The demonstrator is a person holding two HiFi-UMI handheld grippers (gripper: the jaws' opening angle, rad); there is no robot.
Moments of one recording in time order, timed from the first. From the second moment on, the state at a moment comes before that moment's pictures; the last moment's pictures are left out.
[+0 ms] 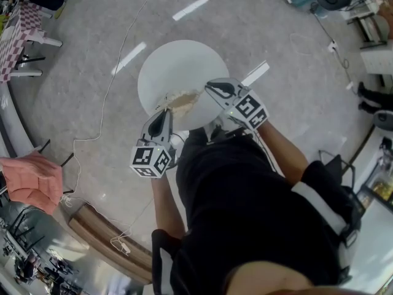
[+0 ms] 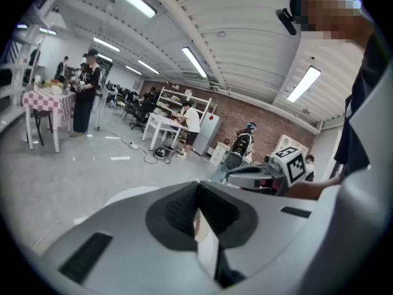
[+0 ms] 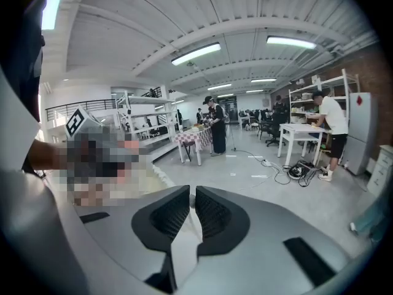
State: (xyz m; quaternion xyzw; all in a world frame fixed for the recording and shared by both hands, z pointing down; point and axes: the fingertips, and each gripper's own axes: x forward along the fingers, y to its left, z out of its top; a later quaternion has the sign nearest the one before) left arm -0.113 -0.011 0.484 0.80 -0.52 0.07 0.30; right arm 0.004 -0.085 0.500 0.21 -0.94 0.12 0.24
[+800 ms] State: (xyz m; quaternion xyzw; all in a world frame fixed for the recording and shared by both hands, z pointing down) left arm -0.203 -0.003 0.499 0.75 -0.60 0.05 0.28; right arm 0.112 -0.216 0.453 0.44 -0.88 0.14 0.12
